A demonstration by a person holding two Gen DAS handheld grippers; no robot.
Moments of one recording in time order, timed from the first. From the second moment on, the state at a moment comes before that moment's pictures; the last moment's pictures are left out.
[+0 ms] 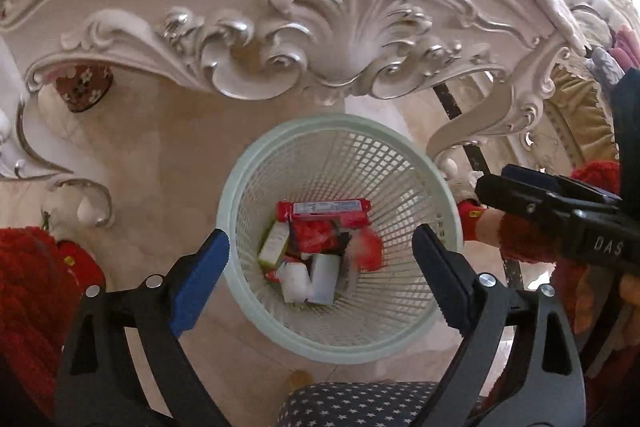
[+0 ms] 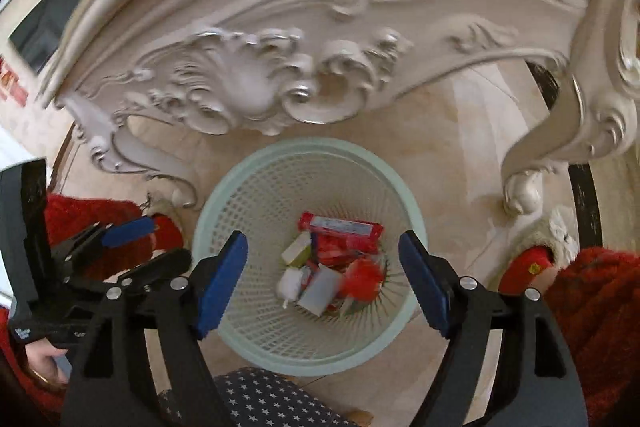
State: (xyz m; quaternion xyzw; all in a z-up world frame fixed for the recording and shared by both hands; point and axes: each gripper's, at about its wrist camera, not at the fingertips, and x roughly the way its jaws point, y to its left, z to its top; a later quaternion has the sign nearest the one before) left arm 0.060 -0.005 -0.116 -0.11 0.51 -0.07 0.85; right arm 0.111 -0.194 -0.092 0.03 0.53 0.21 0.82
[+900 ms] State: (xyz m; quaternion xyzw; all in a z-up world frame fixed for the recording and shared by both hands) left arm 0.057 -0.008 -0.111 -0.05 0.50 -0.04 0.87; right arm 0.104 -0.194 -0.089 0.02 0.51 0.18 0.84
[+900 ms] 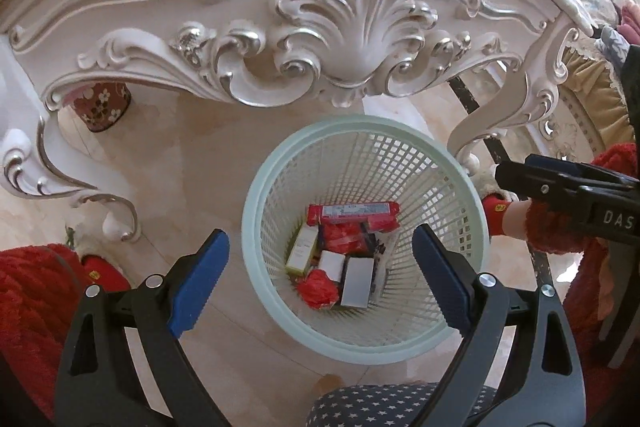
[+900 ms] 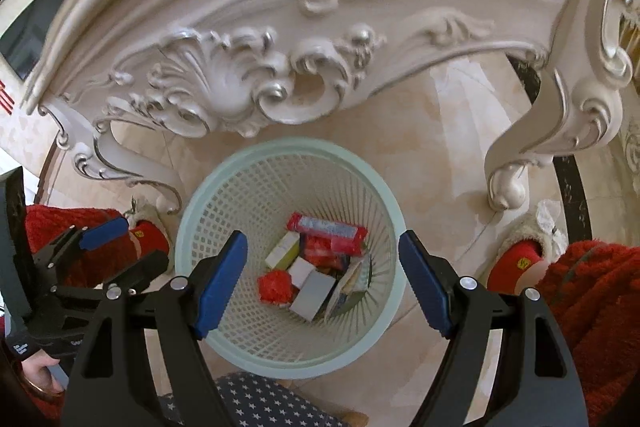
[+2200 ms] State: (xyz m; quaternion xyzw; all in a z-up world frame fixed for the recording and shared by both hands) left arm 0.397 0.103 0.095 -0.11 0.42 0.07 0.90; right arm 0.330 -0.084 0.083 -0.05 0.38 0.25 0.89
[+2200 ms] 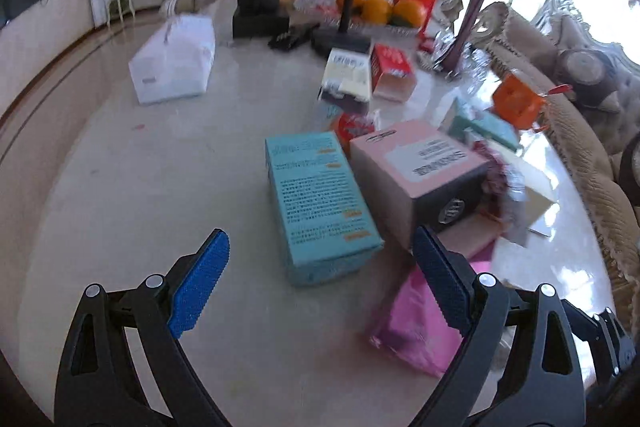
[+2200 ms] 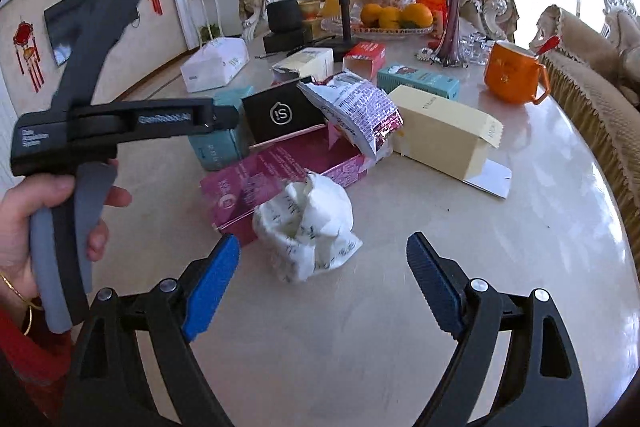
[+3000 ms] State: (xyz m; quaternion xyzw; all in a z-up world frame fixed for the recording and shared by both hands) left arm 0.403 0.122 0.072 -0.07 0.45 0.10 0.89; right arm 0.329 -0.078 0.072 -0.03 0.42 0.29 0.86
